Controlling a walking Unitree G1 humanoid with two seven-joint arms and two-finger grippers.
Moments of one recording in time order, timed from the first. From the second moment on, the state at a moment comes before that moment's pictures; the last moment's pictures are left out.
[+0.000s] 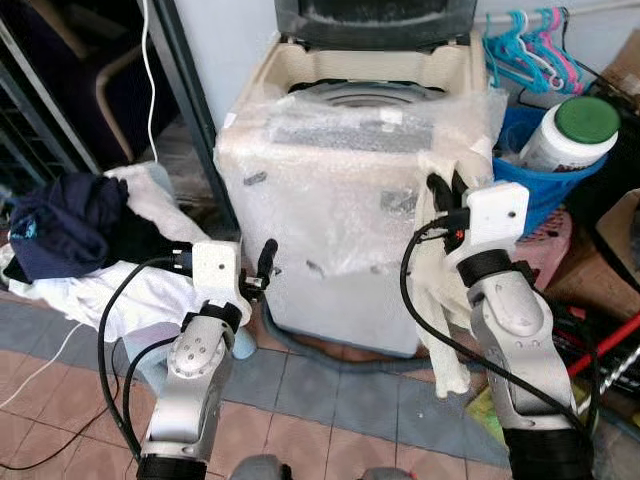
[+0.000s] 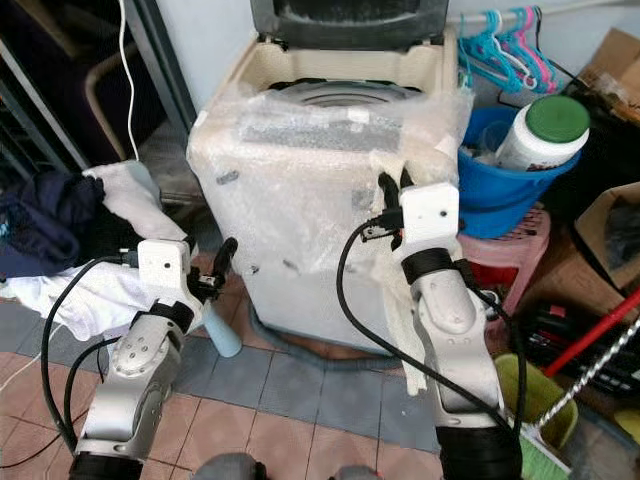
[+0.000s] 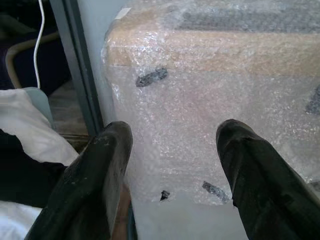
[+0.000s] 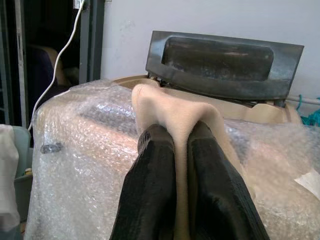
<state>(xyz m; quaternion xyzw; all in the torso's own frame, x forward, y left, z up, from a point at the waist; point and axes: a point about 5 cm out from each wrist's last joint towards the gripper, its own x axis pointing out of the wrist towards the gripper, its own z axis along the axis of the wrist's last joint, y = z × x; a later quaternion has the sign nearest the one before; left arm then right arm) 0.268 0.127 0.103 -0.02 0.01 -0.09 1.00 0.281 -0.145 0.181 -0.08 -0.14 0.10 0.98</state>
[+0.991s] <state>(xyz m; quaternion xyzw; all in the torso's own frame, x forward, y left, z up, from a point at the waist) 0.269 0.118 0.106 -0.03 0.00 -0.11 0.99 0.359 -0.153 0.262 -0.14 -0.22 0.14 0.96</state>
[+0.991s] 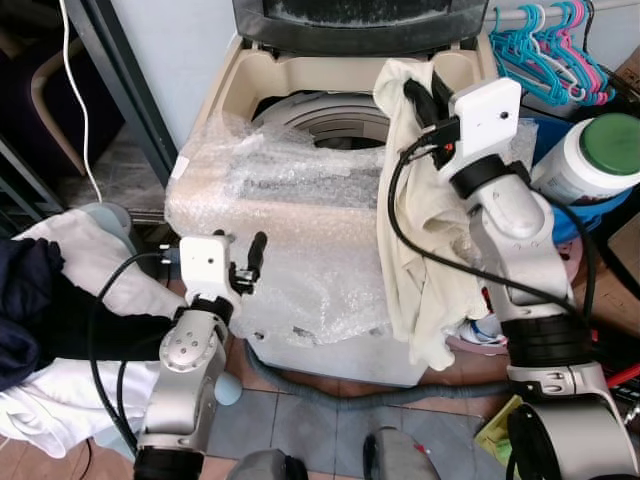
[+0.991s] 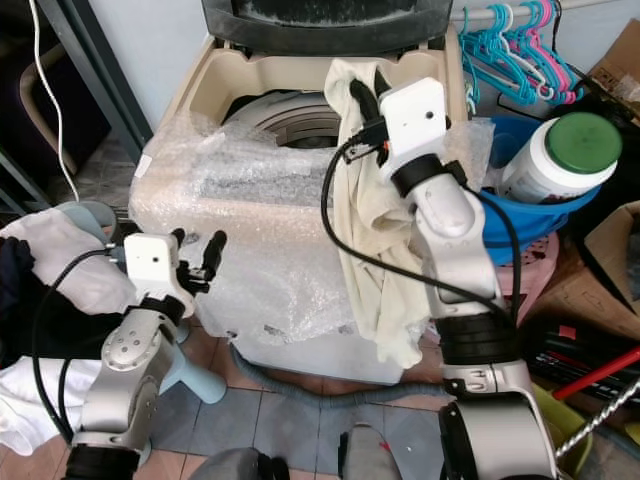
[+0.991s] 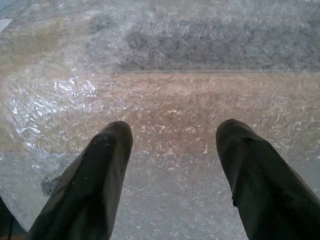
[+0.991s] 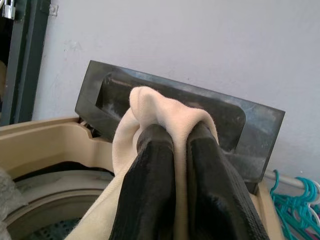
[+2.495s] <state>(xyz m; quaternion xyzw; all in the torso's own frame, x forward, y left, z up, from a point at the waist) 0.260 0.125 0.100 -0.02 0.03 -0.08 1.00 0.393 -0.173 0.284 -0.11 -0.22 0.19 0.95</state>
